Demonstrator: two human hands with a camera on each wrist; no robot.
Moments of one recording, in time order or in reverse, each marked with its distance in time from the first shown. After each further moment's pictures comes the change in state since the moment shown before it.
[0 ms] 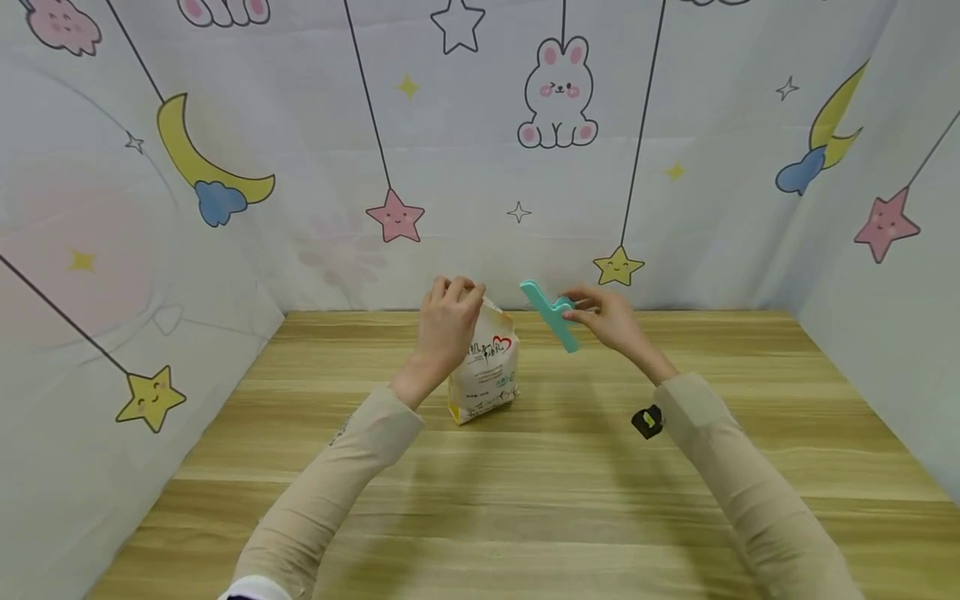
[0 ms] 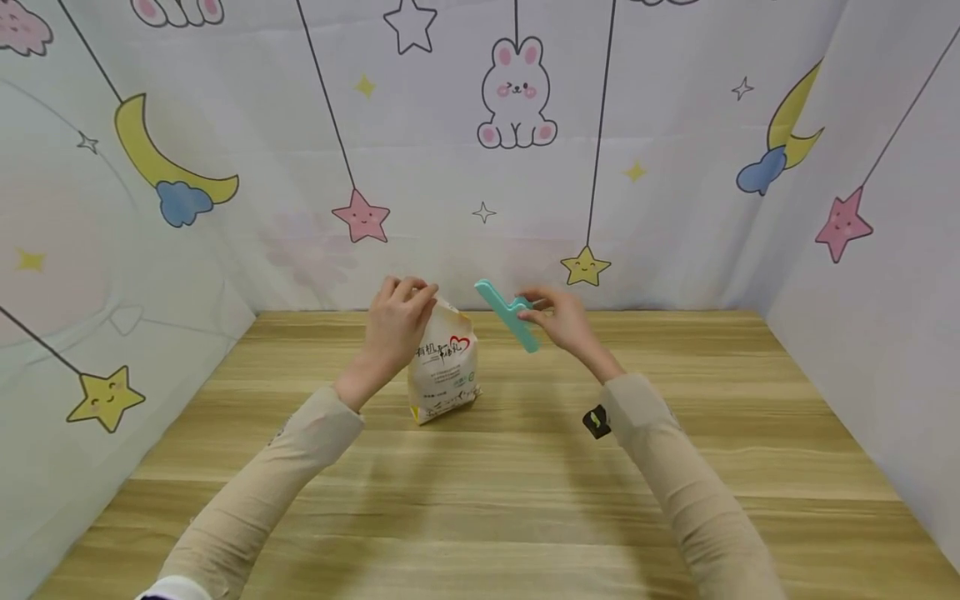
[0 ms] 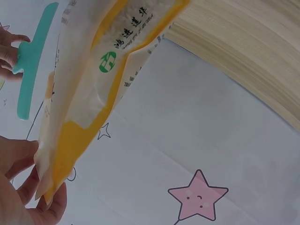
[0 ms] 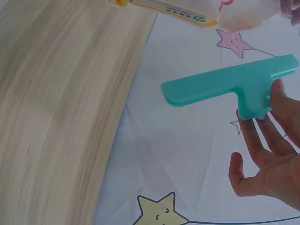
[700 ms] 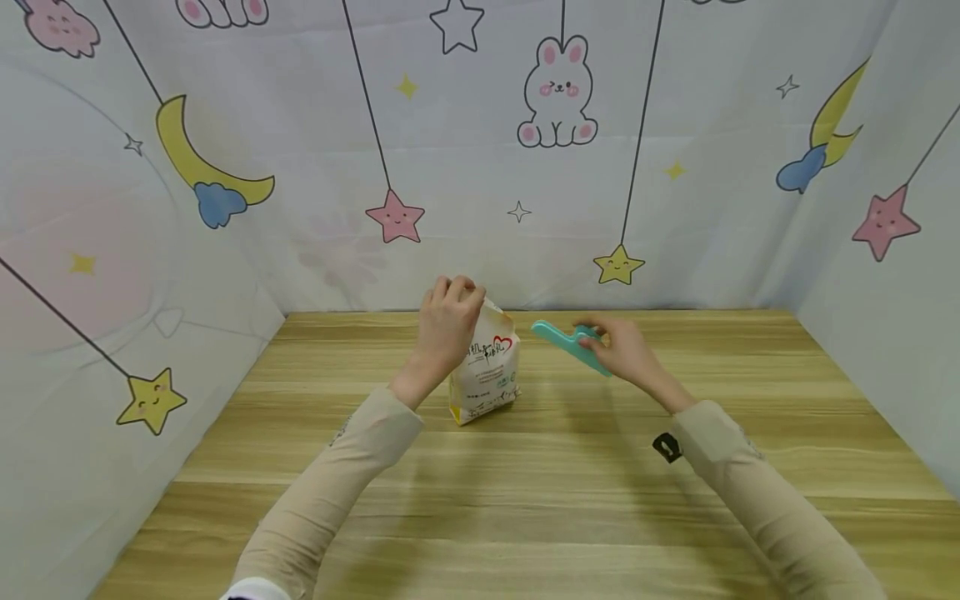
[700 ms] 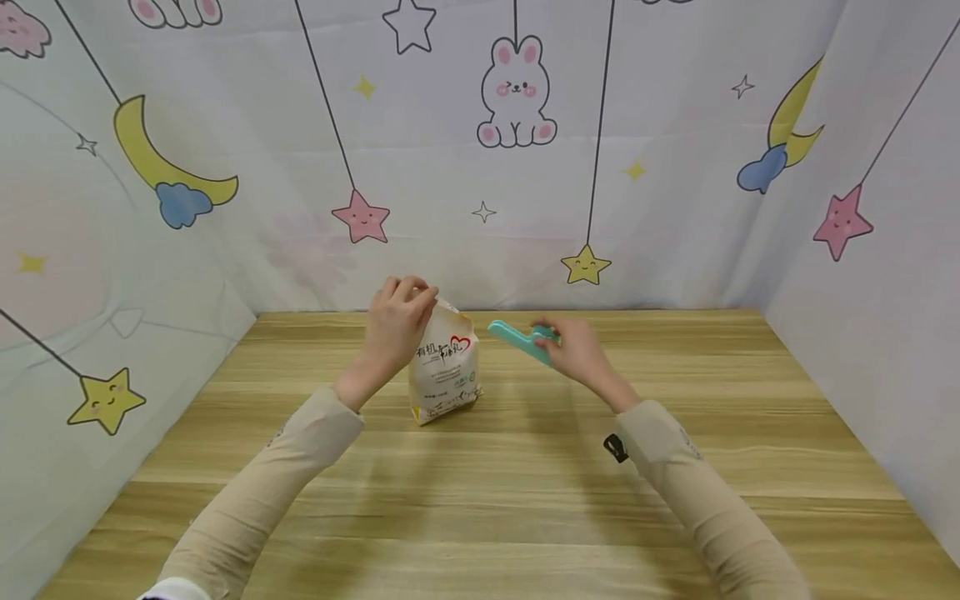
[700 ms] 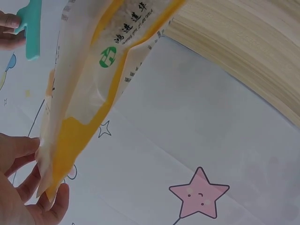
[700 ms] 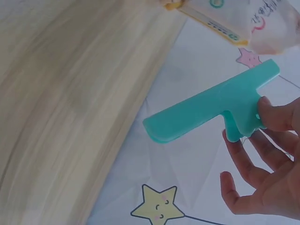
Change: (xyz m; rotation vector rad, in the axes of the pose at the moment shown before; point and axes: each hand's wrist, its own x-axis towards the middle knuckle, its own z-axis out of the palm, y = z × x) left_hand 0.000 -0.001 -0.001 0.040 -0.011 0.024; right_hand -0.034 0.013 0.009 -0.223 0.047 -0.139
